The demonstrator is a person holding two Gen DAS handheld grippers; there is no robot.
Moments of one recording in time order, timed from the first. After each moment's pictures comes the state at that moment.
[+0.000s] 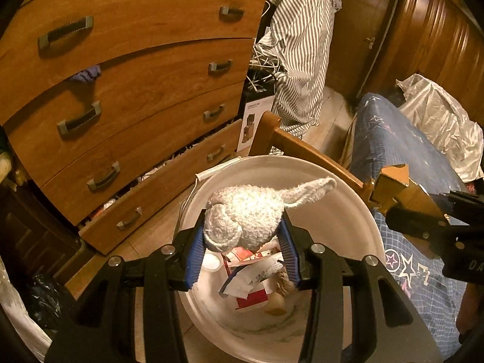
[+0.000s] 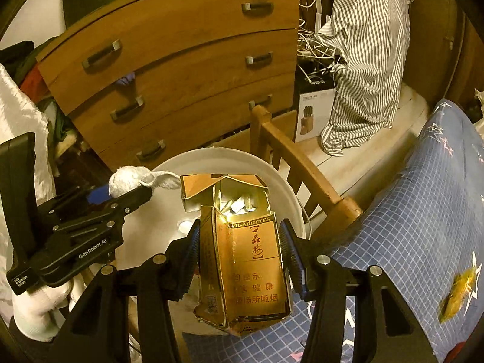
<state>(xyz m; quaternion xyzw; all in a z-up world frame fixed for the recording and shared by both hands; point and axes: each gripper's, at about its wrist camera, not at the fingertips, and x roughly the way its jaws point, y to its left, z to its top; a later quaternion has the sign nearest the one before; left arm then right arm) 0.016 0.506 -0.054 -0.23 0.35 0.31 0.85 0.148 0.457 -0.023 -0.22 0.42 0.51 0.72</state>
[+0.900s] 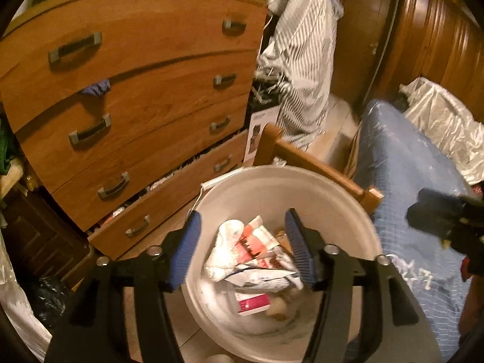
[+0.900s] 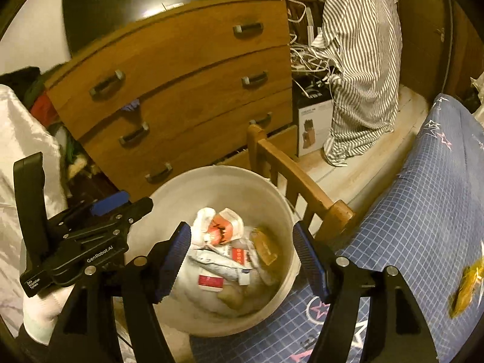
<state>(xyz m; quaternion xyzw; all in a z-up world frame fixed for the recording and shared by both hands) 0.009 0.489 -0.033 -0.21 0.32 0.33 0.86 0.157 0.401 -0.001 -0.14 0.40 0.54 0.73</state>
